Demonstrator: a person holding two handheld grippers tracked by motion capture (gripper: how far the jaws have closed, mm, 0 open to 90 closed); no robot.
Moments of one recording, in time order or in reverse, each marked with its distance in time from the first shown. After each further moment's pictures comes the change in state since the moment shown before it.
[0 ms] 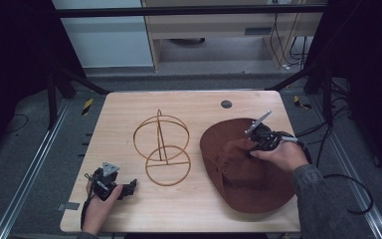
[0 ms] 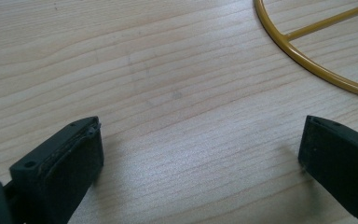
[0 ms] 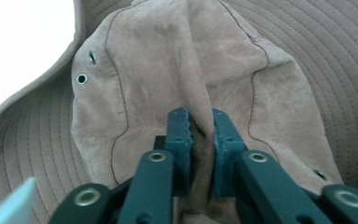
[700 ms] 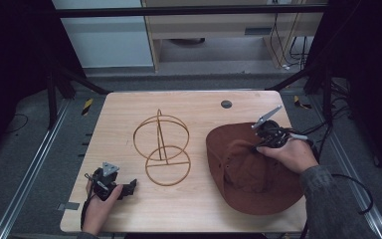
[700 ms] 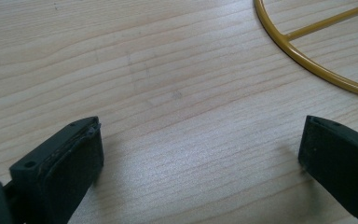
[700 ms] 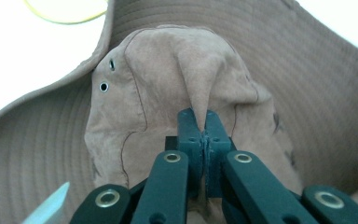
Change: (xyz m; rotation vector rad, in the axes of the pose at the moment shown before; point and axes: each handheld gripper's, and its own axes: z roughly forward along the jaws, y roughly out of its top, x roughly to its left) left arm 0.000 0.000 0.000 -0.003 -0.001 -0.002; right arm 0.005 0.000 -0.036 -0.077 -0.007 0.016
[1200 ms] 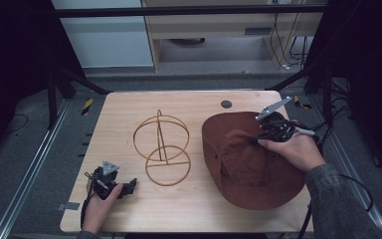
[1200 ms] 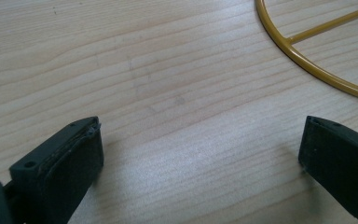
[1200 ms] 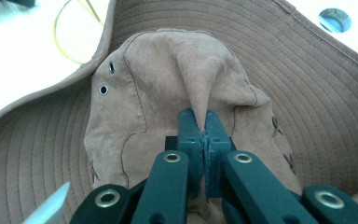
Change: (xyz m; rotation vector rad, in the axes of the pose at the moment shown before) left arm 0.004 0.004 0.004 0.001 -0.008 0.010; right arm 0.008 0.014 -0.034 -0.122 -0.001 -0.014
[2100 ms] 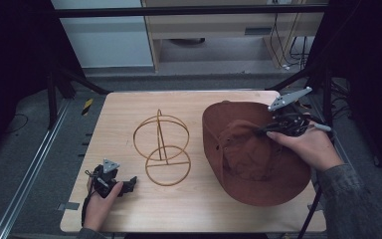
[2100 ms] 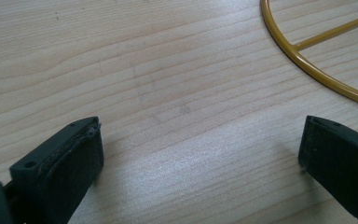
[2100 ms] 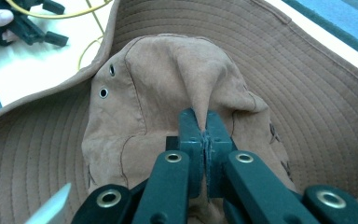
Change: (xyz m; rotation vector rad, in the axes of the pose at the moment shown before) left arm 0.001 0.002 0.002 0.001 0.004 0.000; right arm 0.005 0.008 -0.044 -0.126 0.001 -0.003
